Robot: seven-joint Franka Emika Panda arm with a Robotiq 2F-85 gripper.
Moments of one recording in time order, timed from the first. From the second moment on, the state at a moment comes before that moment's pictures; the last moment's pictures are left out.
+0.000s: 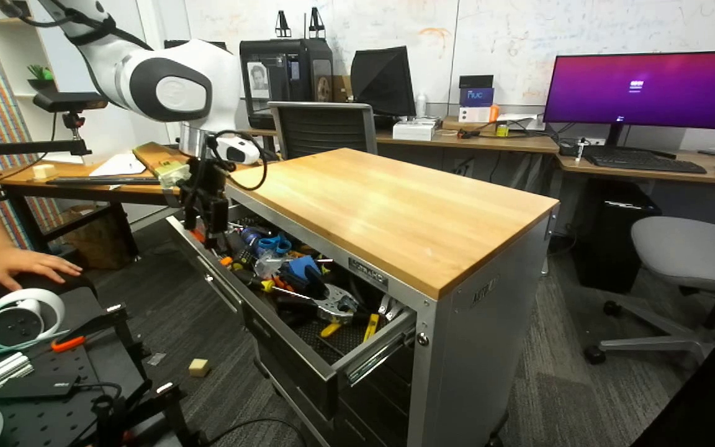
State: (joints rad) arm 0.15 0.05 0.15 -2.57 0.22 2.42 0.08
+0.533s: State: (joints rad) arm 0.17 0.13 0.15 -2.59 0.15 2.44 0.07
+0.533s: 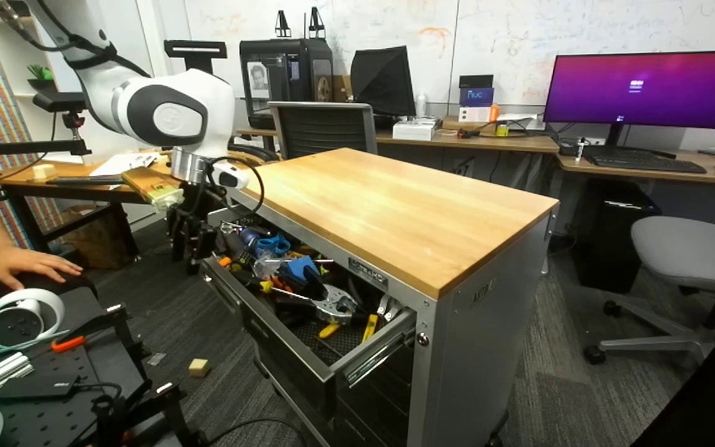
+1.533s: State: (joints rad) arm 0.32 0.30 0.09 -2.31 -0.67 2.46 0.58
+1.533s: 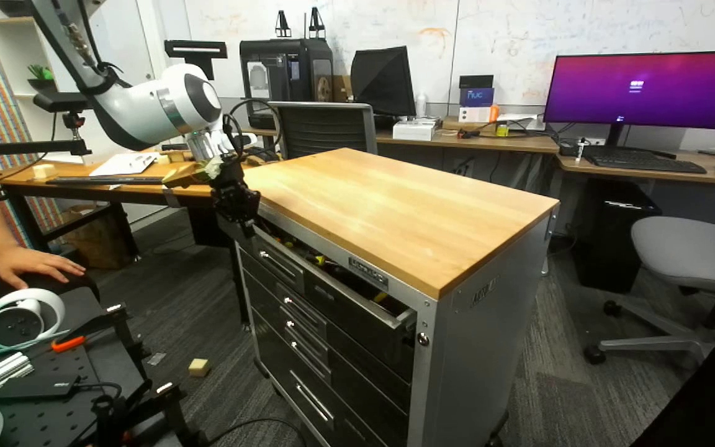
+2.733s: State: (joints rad) arm 0.32 0.26 0.17 -2.24 -0.36 2.36 0.42
